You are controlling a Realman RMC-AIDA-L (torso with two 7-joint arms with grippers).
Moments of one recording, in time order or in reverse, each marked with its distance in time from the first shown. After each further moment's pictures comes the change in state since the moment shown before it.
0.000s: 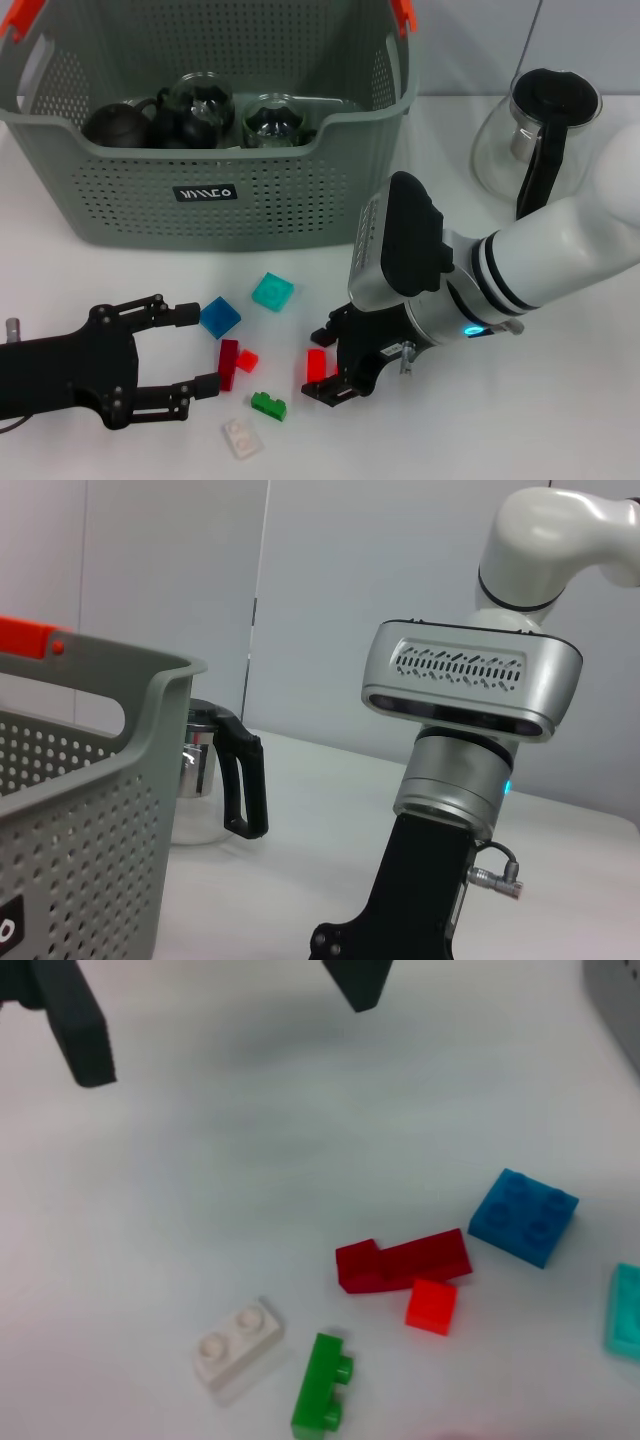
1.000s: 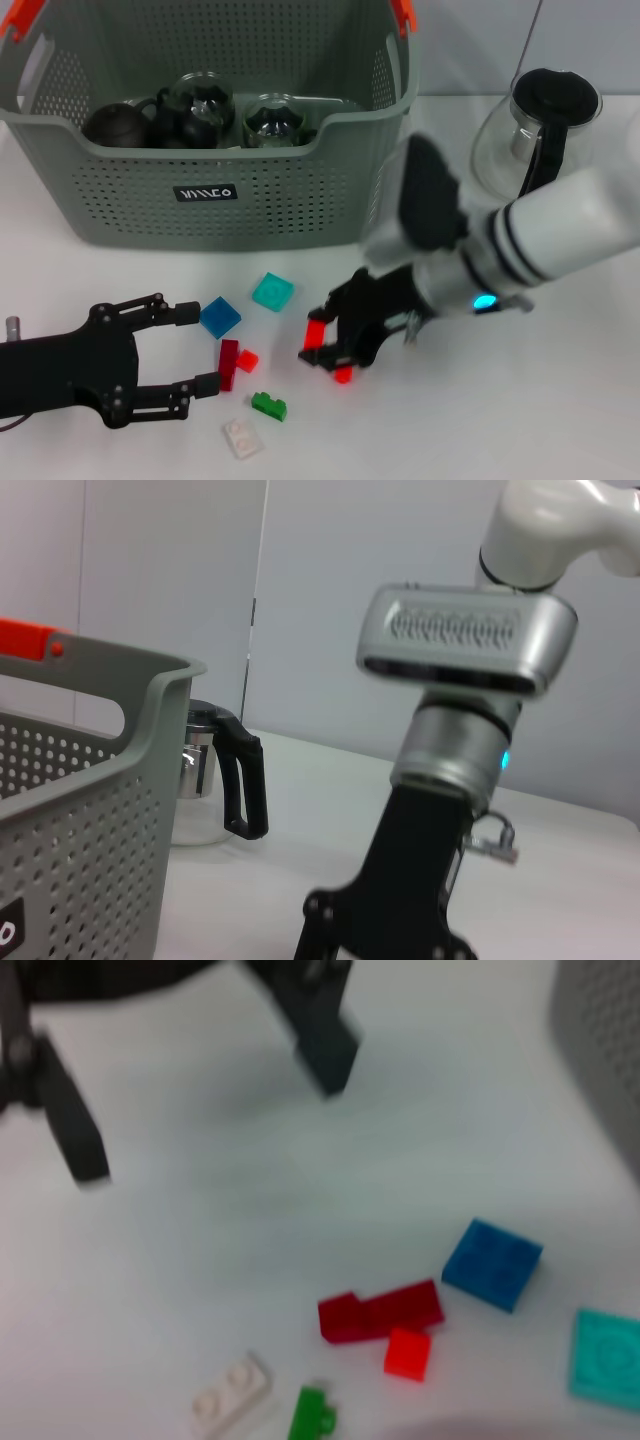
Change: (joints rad) left arm -0.002 0.000 0.000 0.003 0.000 0.000 0.001; right arm -0.025 -0.021 0.067 -0.101 -0.020 -0.069 0.069
